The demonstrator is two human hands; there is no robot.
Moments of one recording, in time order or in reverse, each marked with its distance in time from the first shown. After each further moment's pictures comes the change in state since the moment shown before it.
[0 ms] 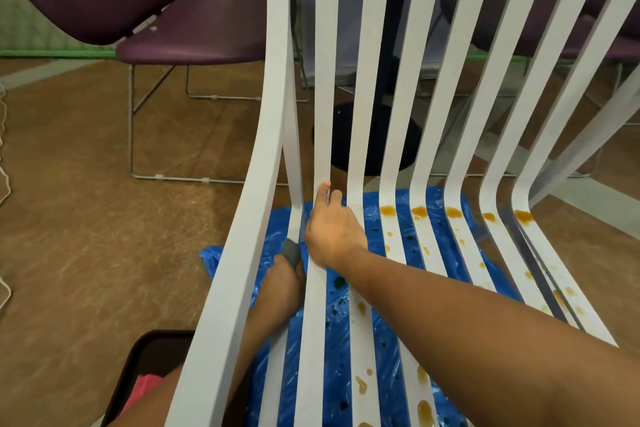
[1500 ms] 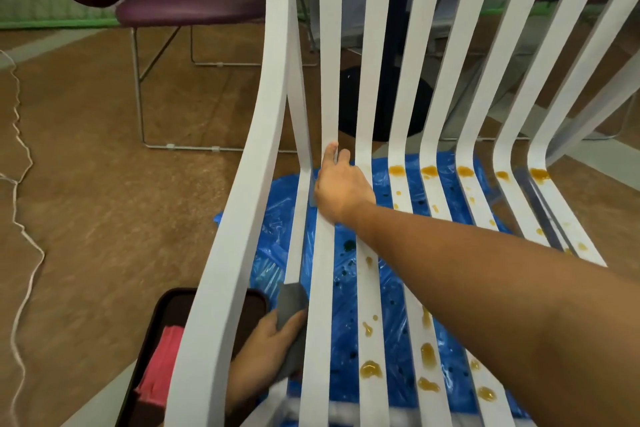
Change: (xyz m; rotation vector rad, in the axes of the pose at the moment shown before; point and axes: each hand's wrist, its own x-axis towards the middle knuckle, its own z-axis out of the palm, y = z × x) left_hand -0.117 -0.096 -0.003 -0.507 -0.372 -0.078; right_hand 0.005 0.001 -0.005 0.008 -0.039 0.003
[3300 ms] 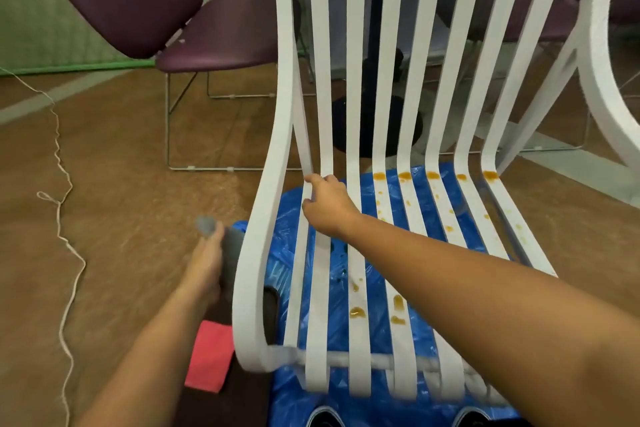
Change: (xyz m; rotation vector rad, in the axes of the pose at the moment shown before) left_hand -0.076 0.115 -0.081 -0.380 0.430 0.079; right_hand -0.092 -0.032 -0.062 0.435 -0.144 -0.033
